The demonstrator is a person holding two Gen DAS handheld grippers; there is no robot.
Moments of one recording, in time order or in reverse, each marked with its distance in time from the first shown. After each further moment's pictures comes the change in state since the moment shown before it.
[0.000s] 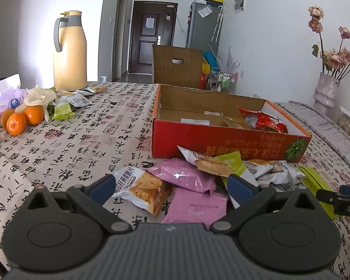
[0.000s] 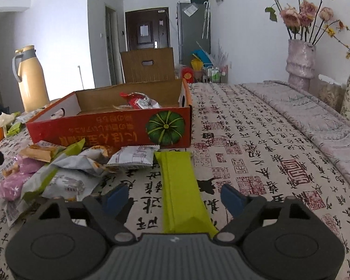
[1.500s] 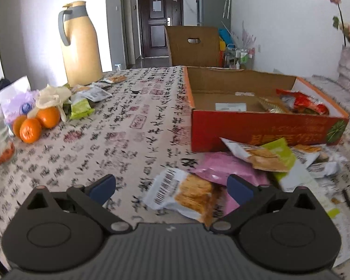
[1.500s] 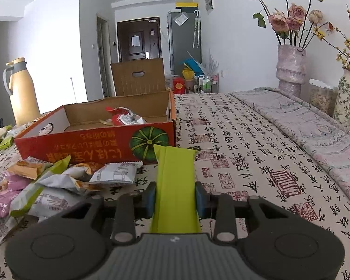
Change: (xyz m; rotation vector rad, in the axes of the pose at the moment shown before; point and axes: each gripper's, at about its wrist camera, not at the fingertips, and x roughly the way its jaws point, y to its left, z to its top) left arm 0.039 0.026 0.018 0.106 0.113 0.131; right arm -0.001 -0.015 0.006 0.041 -0.075 -0.027
